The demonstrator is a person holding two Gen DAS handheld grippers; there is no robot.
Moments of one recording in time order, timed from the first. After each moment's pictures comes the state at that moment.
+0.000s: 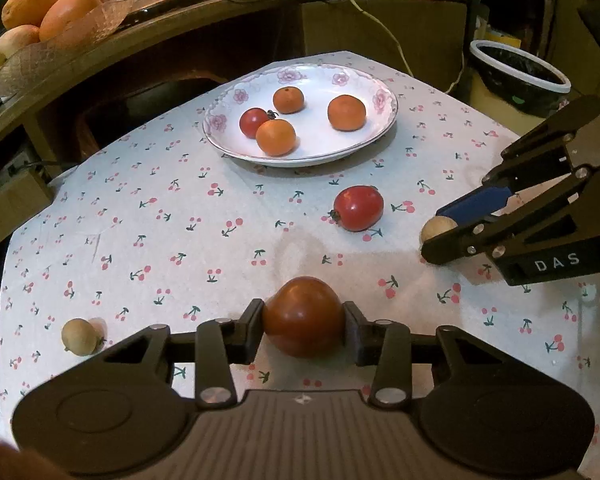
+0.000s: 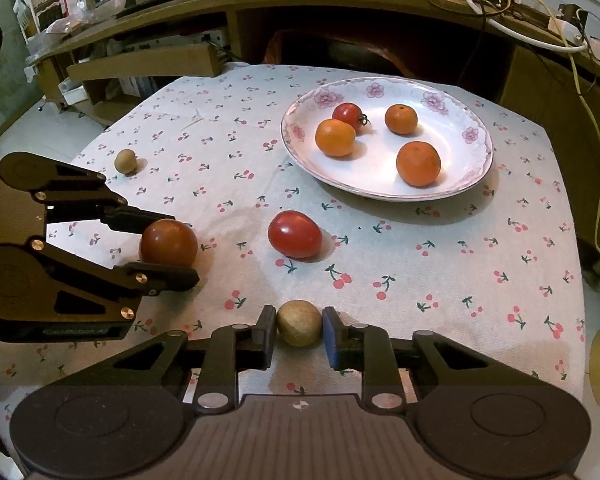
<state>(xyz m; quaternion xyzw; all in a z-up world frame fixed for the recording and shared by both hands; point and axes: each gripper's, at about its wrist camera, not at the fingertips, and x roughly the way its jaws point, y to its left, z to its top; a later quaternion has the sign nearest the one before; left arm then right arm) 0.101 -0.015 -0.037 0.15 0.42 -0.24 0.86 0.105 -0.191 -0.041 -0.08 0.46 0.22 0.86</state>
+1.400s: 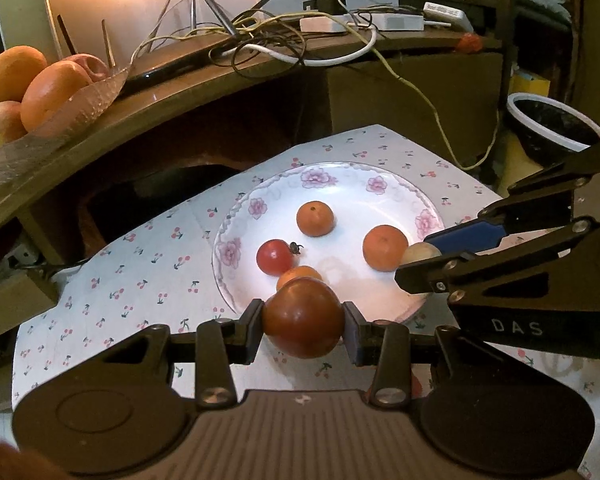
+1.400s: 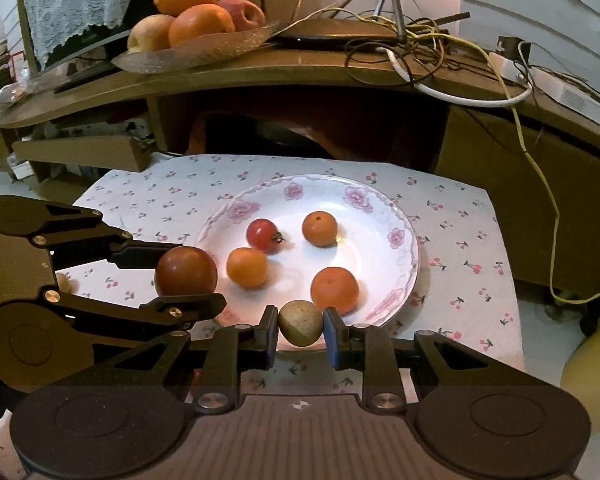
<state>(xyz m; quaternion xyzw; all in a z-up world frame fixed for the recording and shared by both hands) 0.184 -0.064 -0.007 0.15 0.37 -0.21 0.89 0.172 -0.204 -0.010 -0.04 0.40 0.15 0.90</state>
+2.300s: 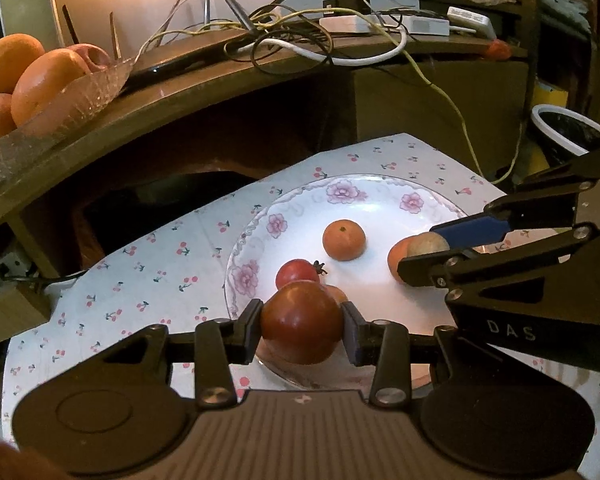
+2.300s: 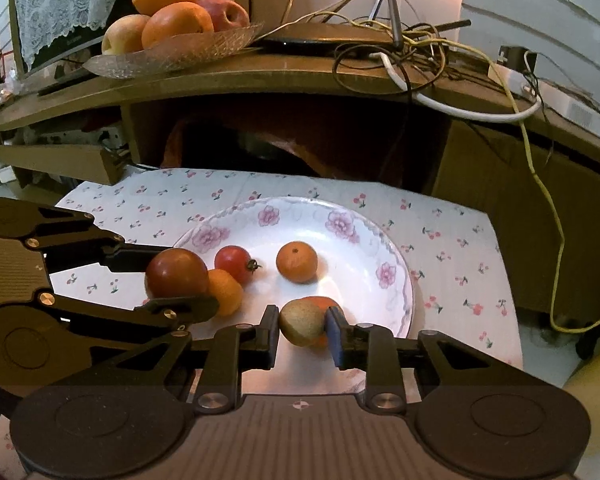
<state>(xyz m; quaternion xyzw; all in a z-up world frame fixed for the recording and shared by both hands) 0.219 -0.065 -0.020 0.13 0.36 -0.20 0.90 0.210 -0.203 -0.022 -0.06 0.38 0.14 0.91</state>
